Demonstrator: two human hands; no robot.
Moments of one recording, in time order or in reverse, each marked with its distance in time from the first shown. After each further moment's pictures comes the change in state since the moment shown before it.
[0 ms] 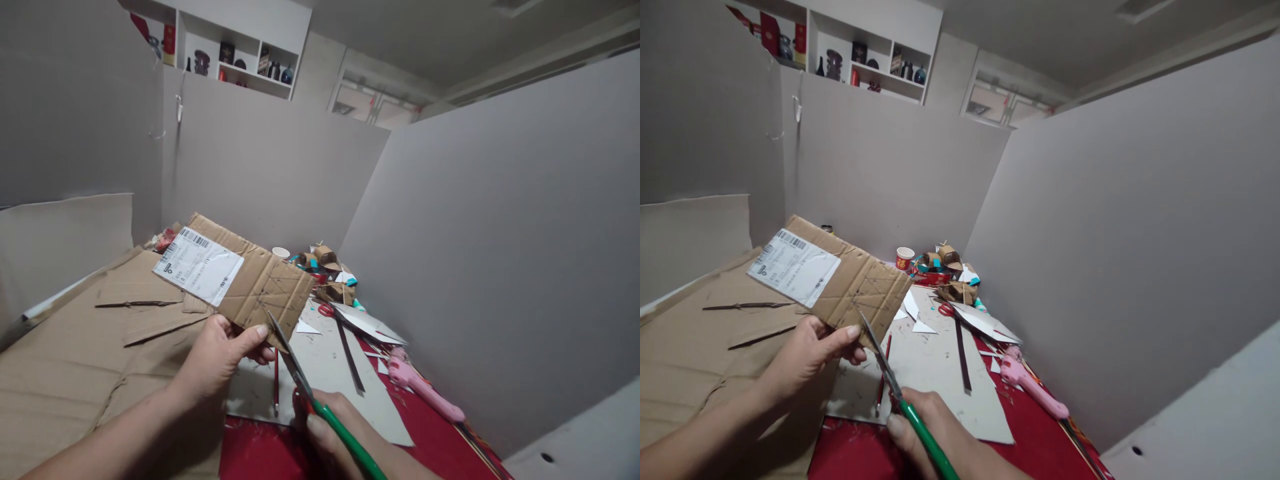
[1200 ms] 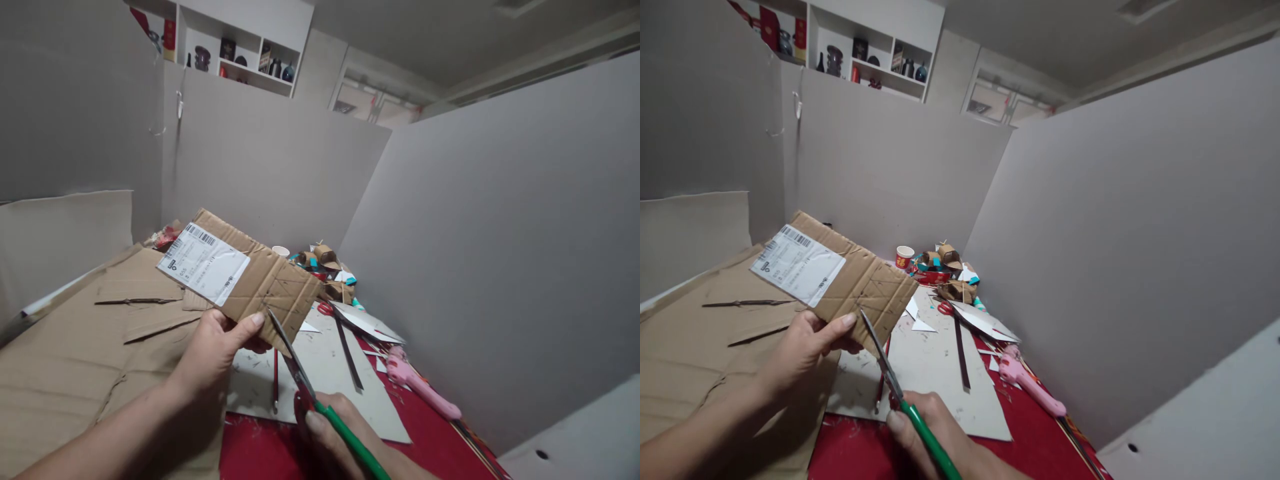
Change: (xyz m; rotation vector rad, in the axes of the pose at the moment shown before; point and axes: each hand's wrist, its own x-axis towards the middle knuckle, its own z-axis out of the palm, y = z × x) left_hand -0.001 0.009 0.003 -0.018 0.100 0.005; right_hand -0.008 0.012 0.006 0.100 0.041 0.069
